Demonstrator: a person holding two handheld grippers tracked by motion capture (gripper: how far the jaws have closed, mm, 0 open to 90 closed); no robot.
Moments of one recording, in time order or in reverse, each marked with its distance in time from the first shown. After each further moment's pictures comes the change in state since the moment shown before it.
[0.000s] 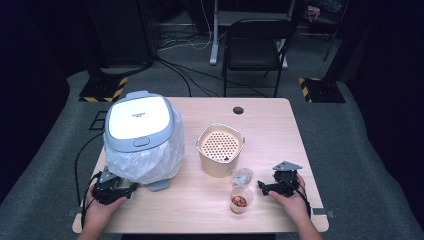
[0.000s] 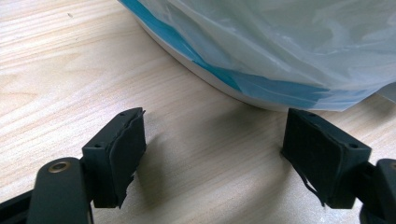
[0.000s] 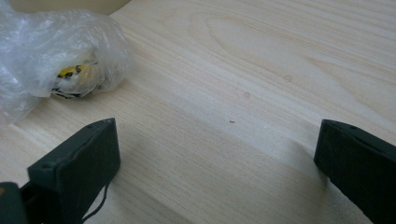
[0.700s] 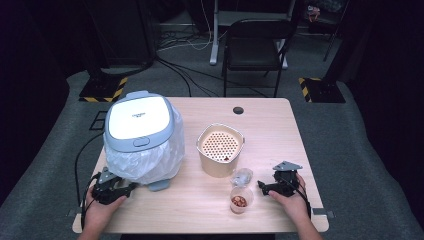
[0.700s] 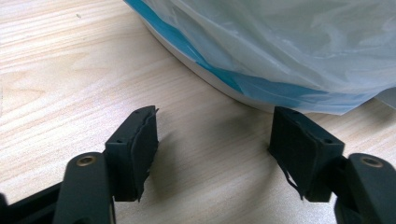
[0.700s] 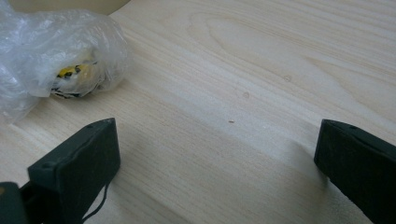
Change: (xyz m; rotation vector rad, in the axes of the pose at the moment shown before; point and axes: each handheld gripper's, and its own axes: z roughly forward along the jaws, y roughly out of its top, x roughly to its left) left arm -0.002 -0.001 -0.002 -0.019 0.016 -0.023; right arm -0.001 0.000 0.000 -0.001 0.003 -0.006
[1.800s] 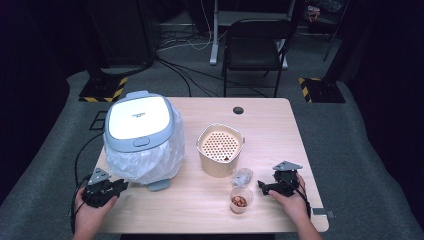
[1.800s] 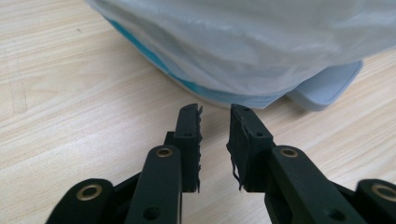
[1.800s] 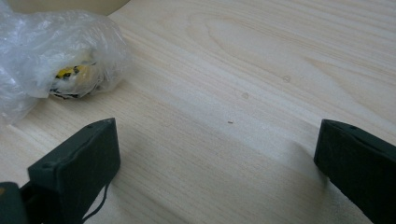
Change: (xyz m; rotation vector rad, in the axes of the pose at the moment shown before) left arm -0.014 0.019 -0.047 0.031 -0.058 -0.020; right arm 0.000 0.000 0.000 0.000 0.000 0.000
